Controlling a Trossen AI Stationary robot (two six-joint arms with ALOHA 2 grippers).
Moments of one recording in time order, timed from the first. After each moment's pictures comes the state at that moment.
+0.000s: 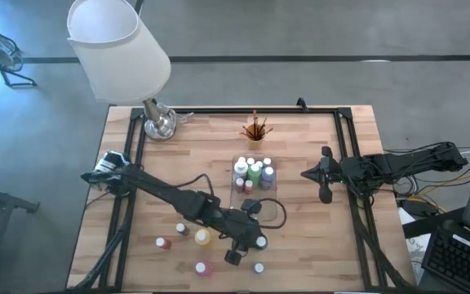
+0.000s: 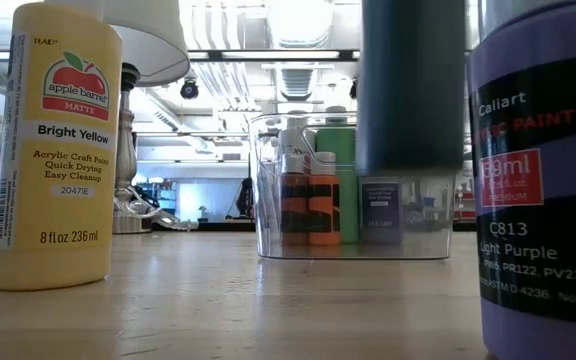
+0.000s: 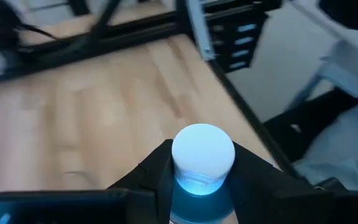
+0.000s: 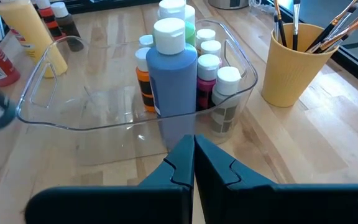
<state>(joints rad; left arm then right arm) -0.39 1.85 1.56 -0.23 -0.01 0.01 0.17 0.48 0.35 -0.36 0.29 0.26</state>
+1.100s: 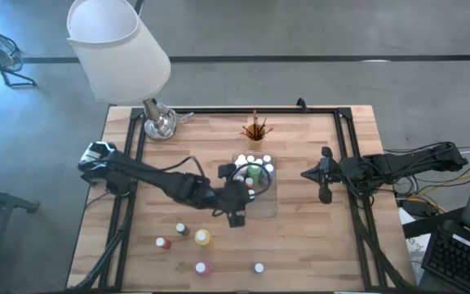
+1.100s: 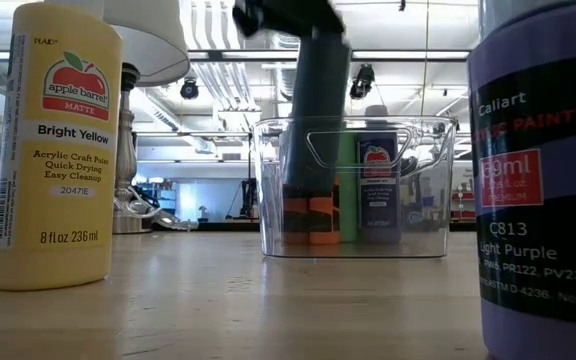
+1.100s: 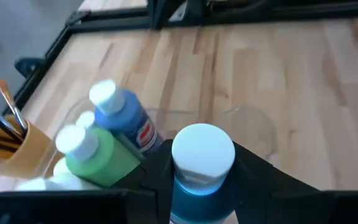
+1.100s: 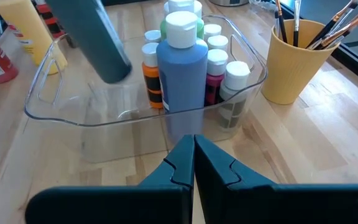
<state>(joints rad) -0.30 1.68 1.42 -0.37 -0.47 -0.17 0.17 0.48 0.34 -0.36 0.29 0.26</state>
